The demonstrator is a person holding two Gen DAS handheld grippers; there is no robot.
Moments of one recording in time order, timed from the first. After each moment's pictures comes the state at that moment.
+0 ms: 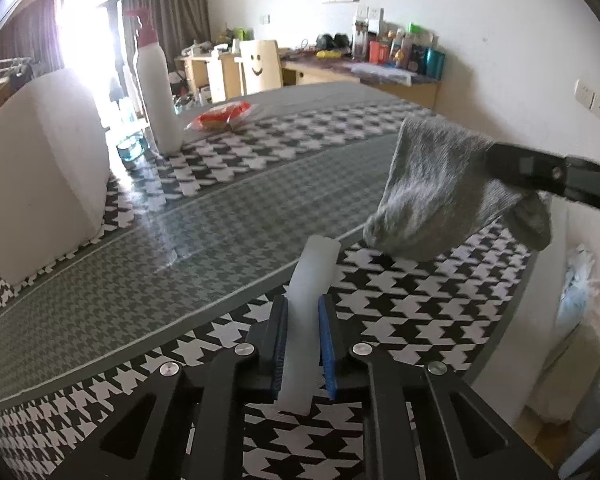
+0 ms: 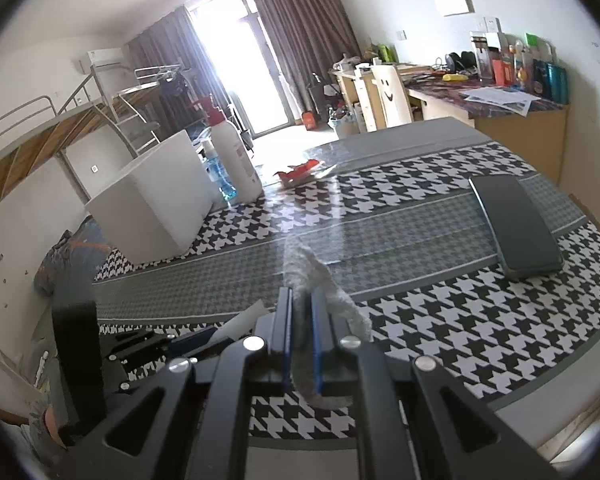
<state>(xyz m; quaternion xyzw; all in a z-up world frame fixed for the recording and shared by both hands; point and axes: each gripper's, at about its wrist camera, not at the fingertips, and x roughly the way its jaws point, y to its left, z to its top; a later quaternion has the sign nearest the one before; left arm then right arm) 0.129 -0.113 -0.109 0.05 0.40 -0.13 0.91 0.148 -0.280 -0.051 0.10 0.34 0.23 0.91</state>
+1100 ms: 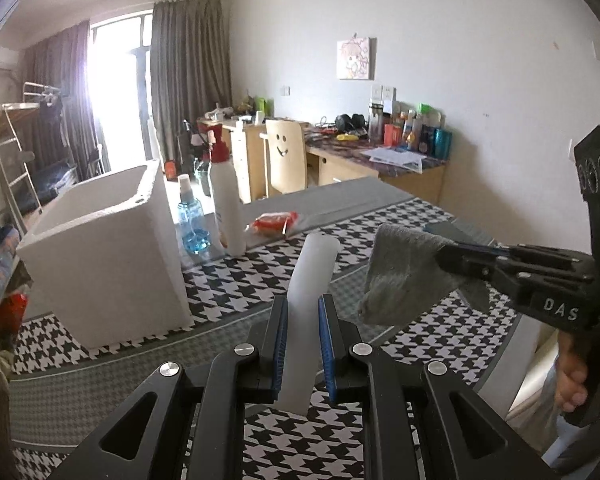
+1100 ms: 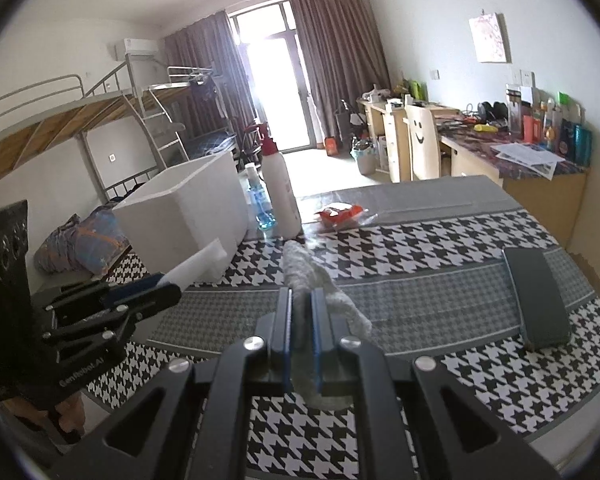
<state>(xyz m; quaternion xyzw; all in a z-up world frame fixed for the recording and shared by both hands) 0.105 -0.053 -0.010 0.03 0.28 -0.11 0.95 0.149 -0.226 -0.009 0.04 0.29 0.25 0.92</state>
